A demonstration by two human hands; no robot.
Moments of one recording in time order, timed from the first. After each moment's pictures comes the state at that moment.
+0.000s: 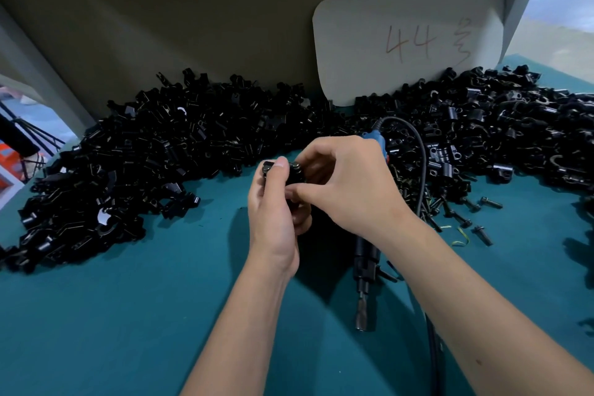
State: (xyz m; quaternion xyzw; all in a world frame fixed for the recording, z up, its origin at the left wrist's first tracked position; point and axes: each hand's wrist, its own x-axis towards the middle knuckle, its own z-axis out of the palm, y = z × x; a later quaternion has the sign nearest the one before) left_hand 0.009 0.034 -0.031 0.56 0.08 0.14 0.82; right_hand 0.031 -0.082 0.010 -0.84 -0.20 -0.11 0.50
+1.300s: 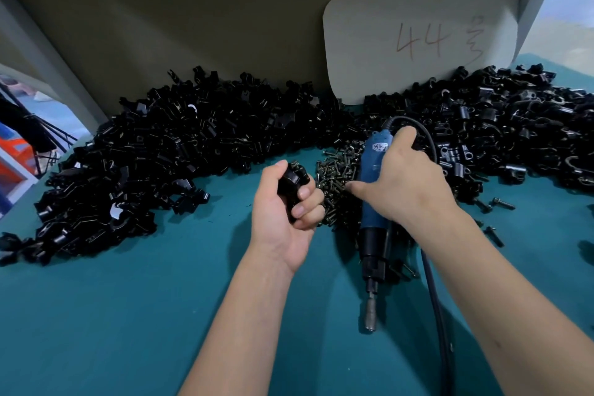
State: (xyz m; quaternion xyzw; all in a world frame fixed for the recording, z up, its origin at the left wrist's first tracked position) left_hand 0.011 0.045 -0.027 0.36 0.07 -0.02 0.93; right_hand 0.053 -0.112 -0.006 -0.97 0.06 -0.06 0.24
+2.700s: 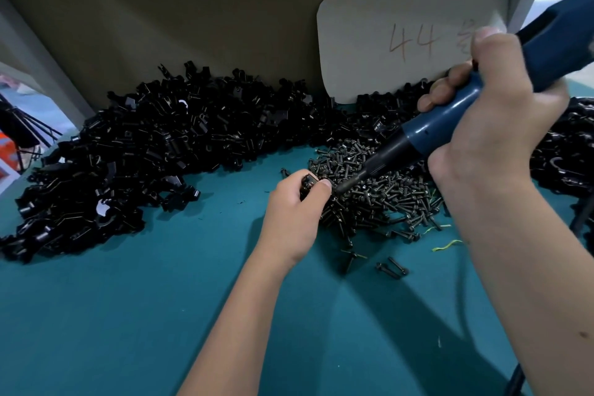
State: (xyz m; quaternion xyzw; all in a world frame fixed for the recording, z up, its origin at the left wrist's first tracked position) left_hand 0.012 0.037 -0.041 0.78 0.00 0.07 0.62; right_hand 0.038 -0.131 0.065 -0.39 -0.02 -0.33 0.86
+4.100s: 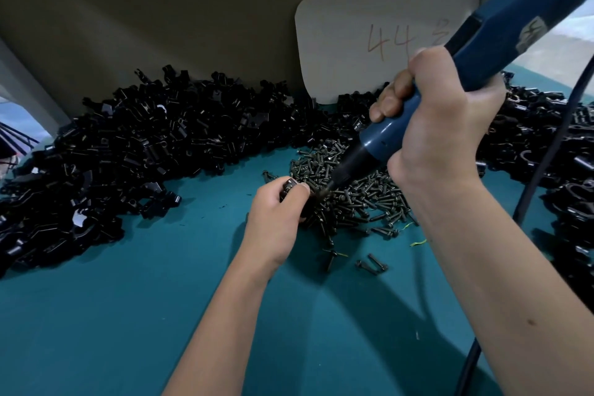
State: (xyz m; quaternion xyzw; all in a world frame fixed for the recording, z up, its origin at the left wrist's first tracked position) left_hand 0.014 0.037 -0.047 0.78 0.02 0.06 0.62; right_hand 0.041 -0.123 0.061 -0.40 -0.10 -0.30 0.86
